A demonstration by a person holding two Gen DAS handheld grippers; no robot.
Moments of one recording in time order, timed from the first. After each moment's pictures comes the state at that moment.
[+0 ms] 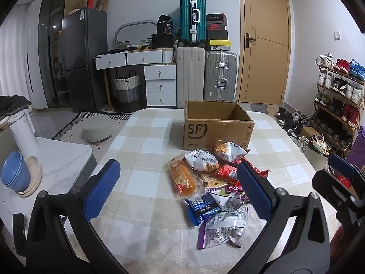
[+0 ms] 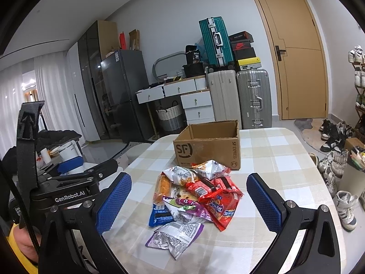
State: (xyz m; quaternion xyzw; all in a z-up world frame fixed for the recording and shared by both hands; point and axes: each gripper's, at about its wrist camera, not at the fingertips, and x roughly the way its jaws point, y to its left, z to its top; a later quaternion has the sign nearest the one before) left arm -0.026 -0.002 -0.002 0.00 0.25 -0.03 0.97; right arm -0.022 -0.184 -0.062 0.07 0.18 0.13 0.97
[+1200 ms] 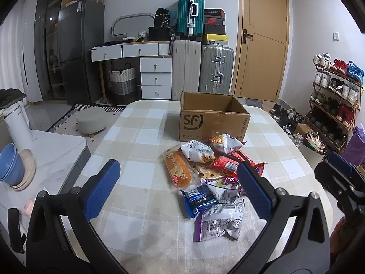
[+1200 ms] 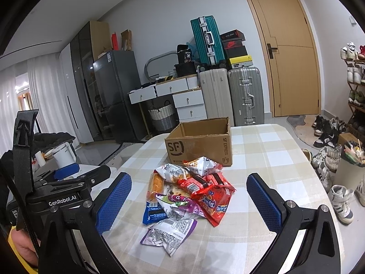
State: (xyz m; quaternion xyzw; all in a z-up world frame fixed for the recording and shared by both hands) left arm -0.021 -0.001 -0.015 -0.01 0.27 -0.05 0.96; right arm -0.026 -0.192 -0.067 0.07 0.19 0.10 0.97
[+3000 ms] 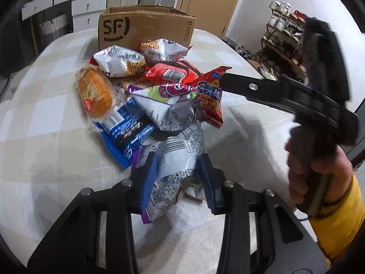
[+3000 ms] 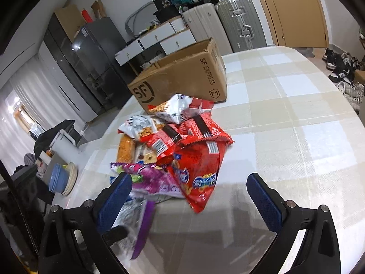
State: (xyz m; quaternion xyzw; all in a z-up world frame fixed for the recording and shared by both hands) left arm 0.023 -0.053 -0.146 -0.01 0.45 -0.26 0.85; right arm 0.105 -0.237 -0.179 0.16 0.38 0.13 0.90
